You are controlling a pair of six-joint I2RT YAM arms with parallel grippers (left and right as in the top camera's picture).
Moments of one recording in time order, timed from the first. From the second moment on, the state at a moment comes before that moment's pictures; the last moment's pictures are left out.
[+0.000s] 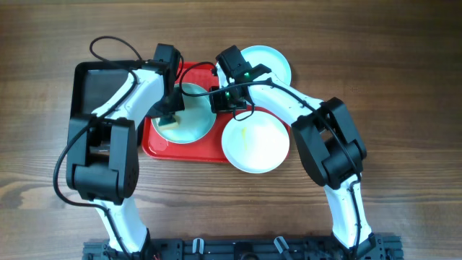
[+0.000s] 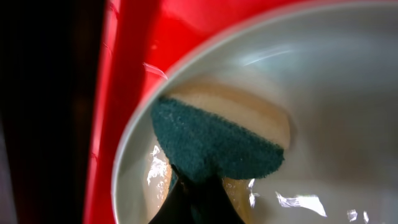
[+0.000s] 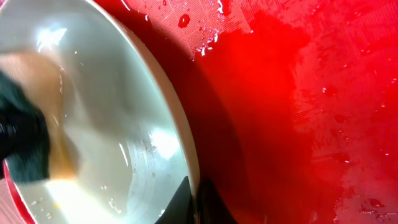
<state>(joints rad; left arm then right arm) -0.19 2.00 1.37 -0.85 -0.19 -0.40 0.57 2.26 1.63 -0.57 -0.38 0.43</state>
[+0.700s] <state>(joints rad) -0.18 2.02 1.37 -0.74 0.35 -0.18 0.54 2.26 1.63 -0.58 -0.35 0.44</state>
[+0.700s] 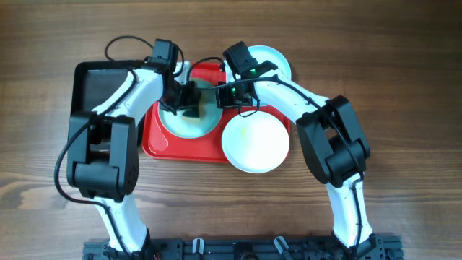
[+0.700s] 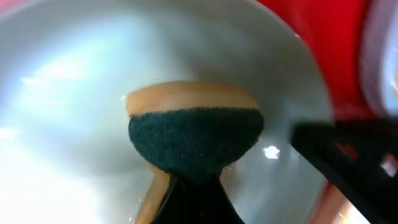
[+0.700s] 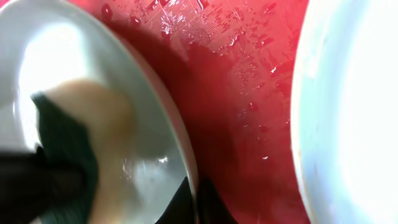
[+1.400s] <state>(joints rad) -0.21 2.02 1.38 -0.85 -0.11 -0.52 0.56 2.26 1.63 -0.57 -0.36 0.44</state>
